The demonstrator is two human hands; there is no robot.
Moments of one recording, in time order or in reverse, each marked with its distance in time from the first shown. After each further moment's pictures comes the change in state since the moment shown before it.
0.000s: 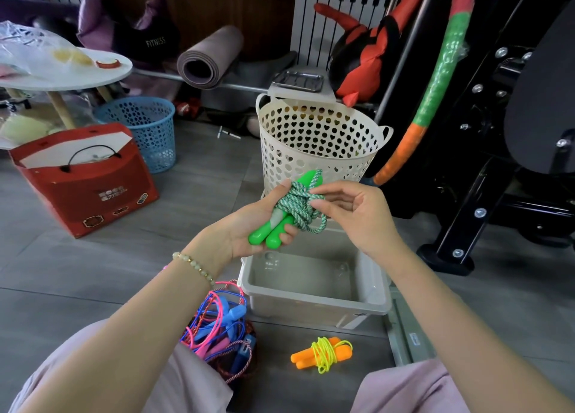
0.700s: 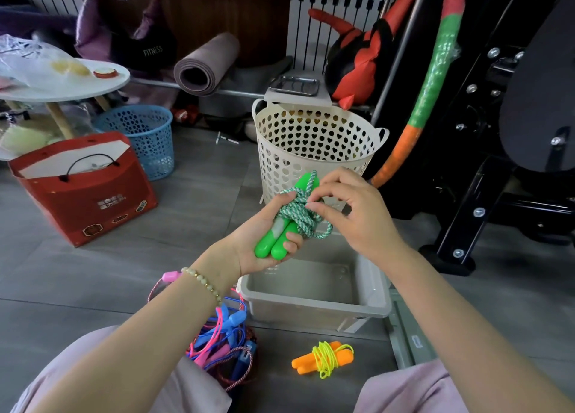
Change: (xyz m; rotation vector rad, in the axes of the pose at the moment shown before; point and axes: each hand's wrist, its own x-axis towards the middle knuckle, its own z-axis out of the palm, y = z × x) left_hand 0.000 -0.012 0.015 -0.204 -0.044 -0.059; right_hand 0.005 -0.006 -0.013 -0.511 -0.041 -0.377
